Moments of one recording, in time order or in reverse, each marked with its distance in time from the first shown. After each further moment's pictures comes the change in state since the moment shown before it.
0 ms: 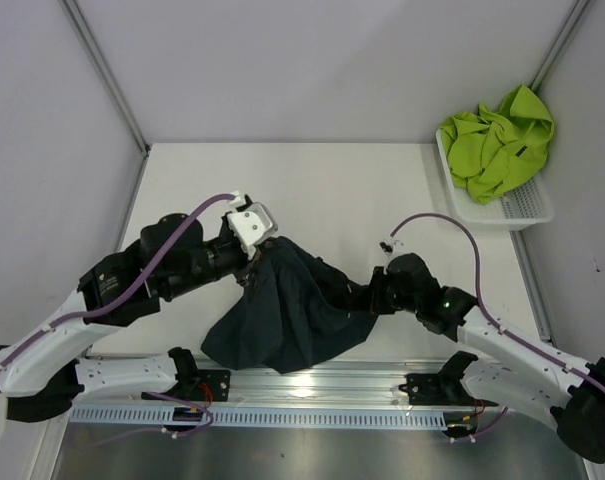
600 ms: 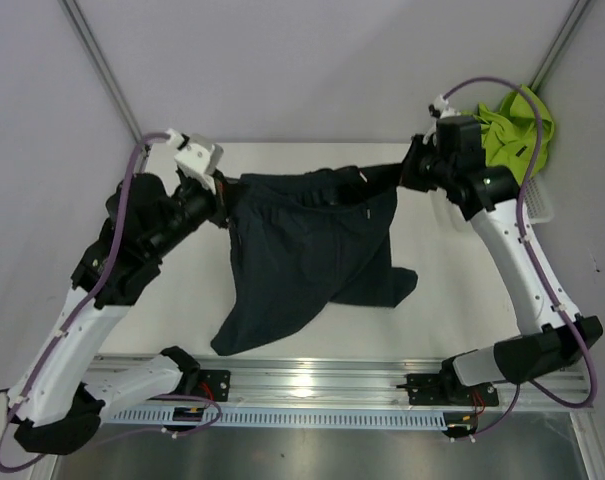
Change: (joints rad) left arm 0.444 -0.014 -0.019 0.186 0.126 -0.125; right arm -0.445 0.488 1.075 -0.475 -0.011 -0.270
